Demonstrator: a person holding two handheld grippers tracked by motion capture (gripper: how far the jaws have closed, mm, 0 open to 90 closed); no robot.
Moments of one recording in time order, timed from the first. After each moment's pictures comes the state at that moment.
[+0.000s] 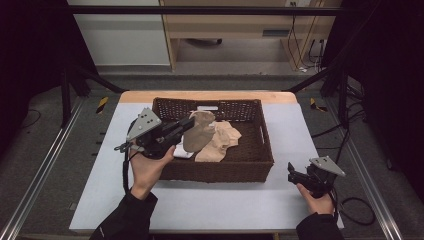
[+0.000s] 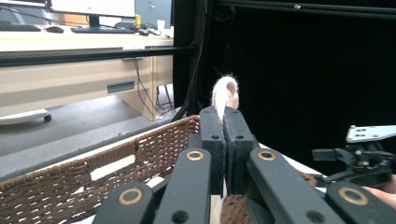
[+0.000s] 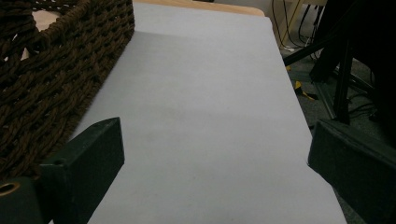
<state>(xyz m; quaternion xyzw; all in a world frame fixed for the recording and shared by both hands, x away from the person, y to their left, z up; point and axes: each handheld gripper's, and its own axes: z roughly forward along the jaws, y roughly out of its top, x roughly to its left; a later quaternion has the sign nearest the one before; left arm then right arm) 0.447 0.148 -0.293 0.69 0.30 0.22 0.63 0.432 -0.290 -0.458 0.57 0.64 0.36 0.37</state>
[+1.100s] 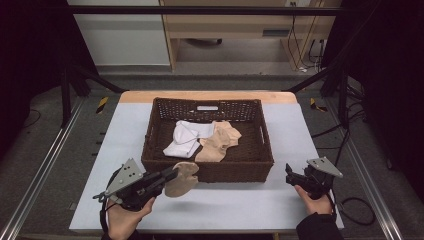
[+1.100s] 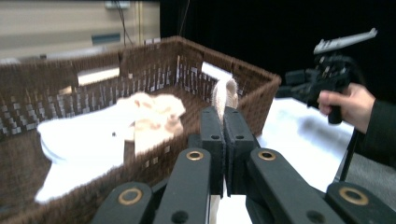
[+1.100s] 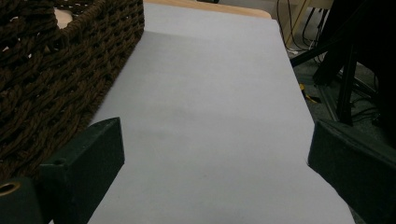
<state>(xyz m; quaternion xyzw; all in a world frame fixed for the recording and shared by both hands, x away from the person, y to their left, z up) 0.371 0.191 -0.364 0.74 0.31 0.17 0.57 0.429 -0.283 -0.457 0.56 0.65 0.36 0.37</state>
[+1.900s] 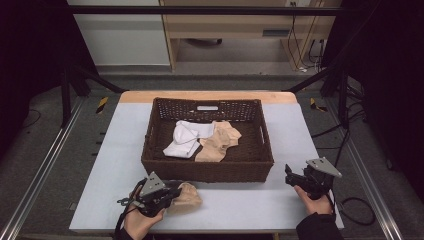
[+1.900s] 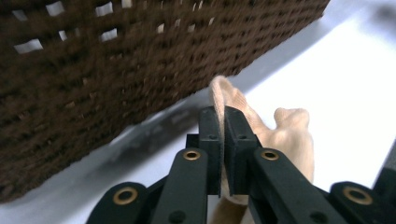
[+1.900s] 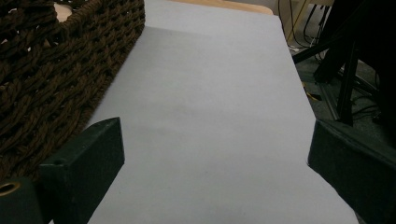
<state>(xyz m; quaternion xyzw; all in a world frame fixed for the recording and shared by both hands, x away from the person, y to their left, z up) 0.392 0.183 -0.459 0.81 0.36 0.13 0.43 0.429 -0.282 -0.458 0.56 0.65 0.35 0.36</state>
